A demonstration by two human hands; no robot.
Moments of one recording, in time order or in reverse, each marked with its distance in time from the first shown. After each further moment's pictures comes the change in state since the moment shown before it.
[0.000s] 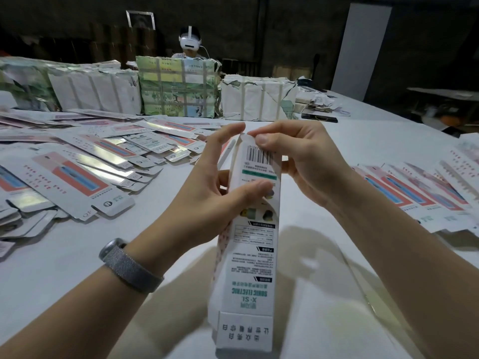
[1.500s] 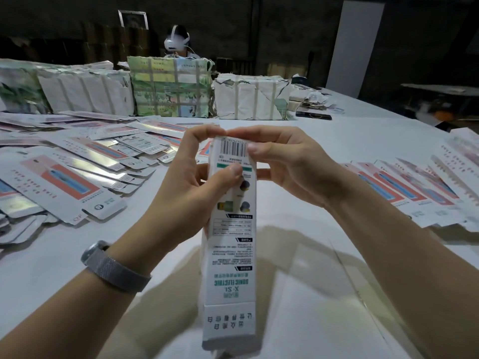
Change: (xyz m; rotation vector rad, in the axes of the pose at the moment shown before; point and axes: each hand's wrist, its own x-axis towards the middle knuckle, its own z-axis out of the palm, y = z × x) left_hand 0.004 -0.001 -0.003 -0.017 0.102 0.075; right_hand 0.001 0.006 -0.009 0.080 -0.295 0.069
